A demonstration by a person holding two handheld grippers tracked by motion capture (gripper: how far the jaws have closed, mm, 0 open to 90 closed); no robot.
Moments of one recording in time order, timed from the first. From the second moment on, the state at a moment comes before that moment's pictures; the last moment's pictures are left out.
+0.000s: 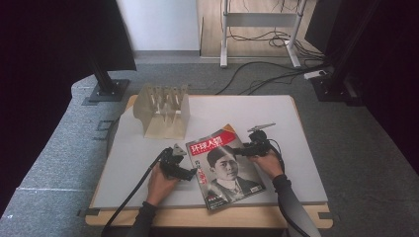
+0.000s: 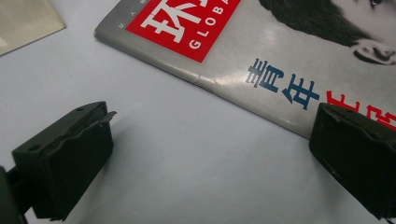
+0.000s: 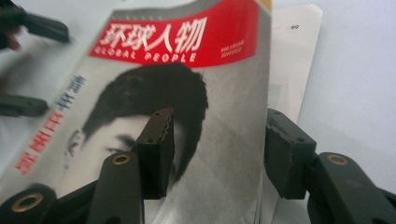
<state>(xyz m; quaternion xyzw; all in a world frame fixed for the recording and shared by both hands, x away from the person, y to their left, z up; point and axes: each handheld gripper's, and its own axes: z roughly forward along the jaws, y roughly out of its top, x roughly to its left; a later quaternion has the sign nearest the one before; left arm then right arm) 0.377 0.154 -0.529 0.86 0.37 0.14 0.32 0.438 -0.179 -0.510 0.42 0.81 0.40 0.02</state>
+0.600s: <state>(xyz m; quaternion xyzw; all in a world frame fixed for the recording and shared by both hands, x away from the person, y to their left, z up) 0.377 0.154 -0.529 0.86 0.37 0.14 0.32 0.456 -0.152 -0.499 0.37 0.86 0.36 0.07</state>
